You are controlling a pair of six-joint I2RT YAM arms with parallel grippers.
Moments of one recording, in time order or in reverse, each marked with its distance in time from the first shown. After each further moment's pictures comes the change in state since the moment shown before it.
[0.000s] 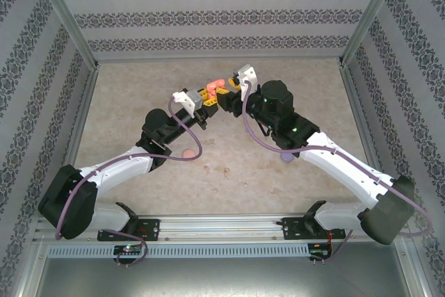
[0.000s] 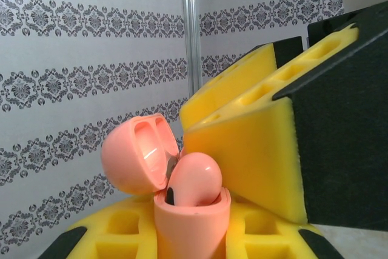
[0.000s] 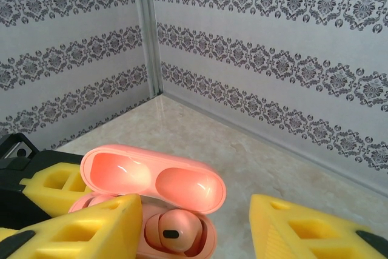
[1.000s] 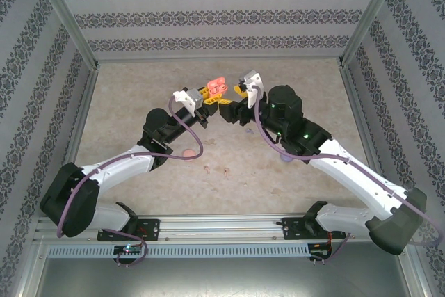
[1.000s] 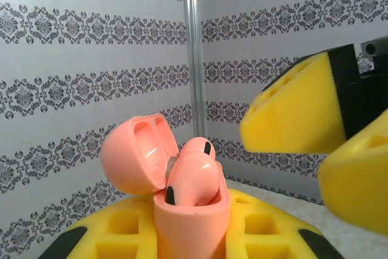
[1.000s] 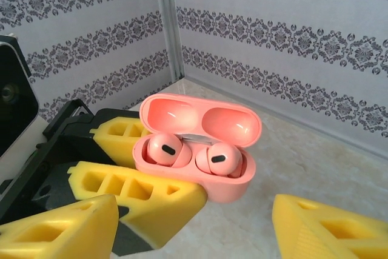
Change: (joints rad) left arm -0.001 0.021 0.011 0.031 -0.009 0.000; right arm 0.010 -0.105 -0.011 -0.144 -0.048 0.067
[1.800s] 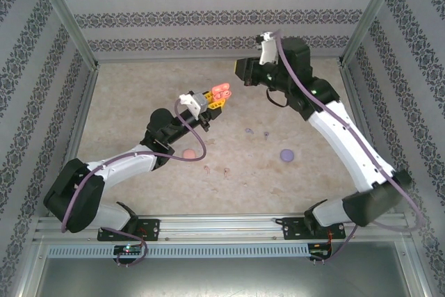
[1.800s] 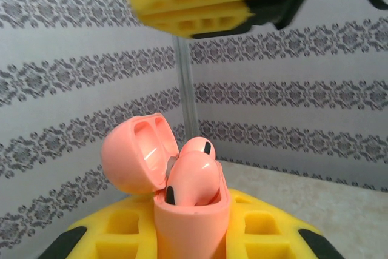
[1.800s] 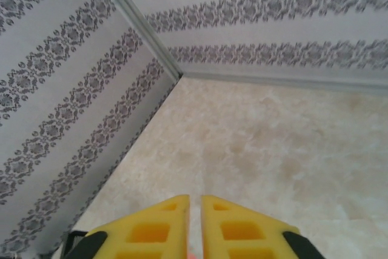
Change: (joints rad) left arm 0.000 0.045 -0.011 -0.012 0.067 0.061; right arm -0.239 0.305 0.510 -0.365 -0.237 0.330
